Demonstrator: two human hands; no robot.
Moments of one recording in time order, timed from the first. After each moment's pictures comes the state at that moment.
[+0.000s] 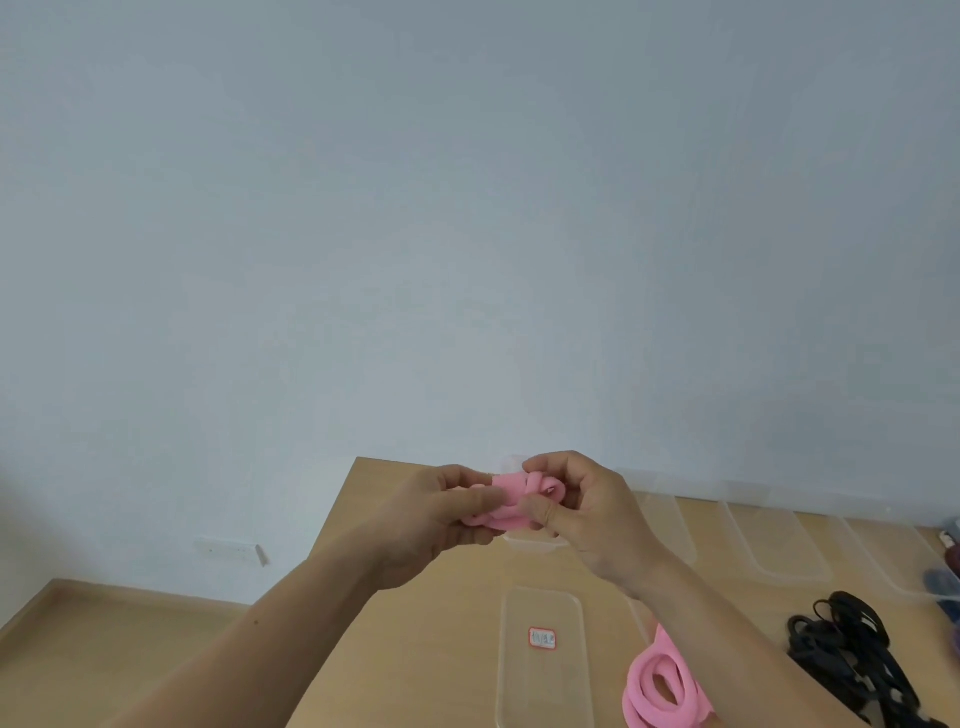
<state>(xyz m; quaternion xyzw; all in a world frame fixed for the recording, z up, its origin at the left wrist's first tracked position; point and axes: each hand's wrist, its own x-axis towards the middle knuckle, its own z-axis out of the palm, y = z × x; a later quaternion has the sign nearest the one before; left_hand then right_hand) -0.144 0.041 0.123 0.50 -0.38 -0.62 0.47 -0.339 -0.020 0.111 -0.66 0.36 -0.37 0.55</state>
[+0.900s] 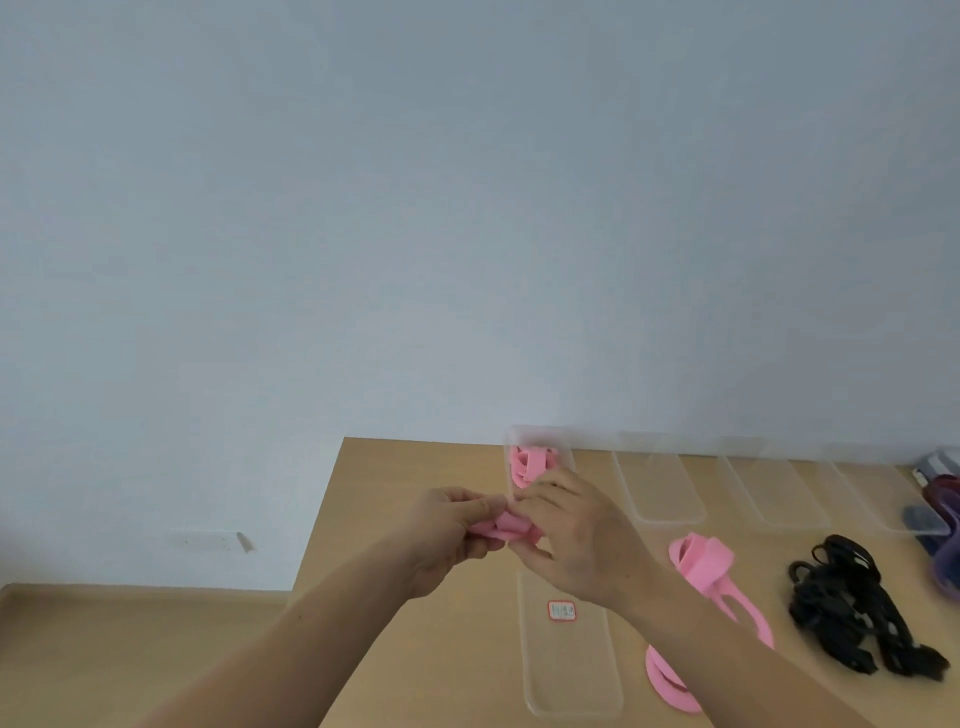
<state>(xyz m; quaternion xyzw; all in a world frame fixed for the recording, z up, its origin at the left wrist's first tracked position) -0.121 0.007 0.050 0.55 -0.30 -0.66 0.41 -0.309 -0.023 0.053 -0.92 0.28 -0.28 -0.03</state>
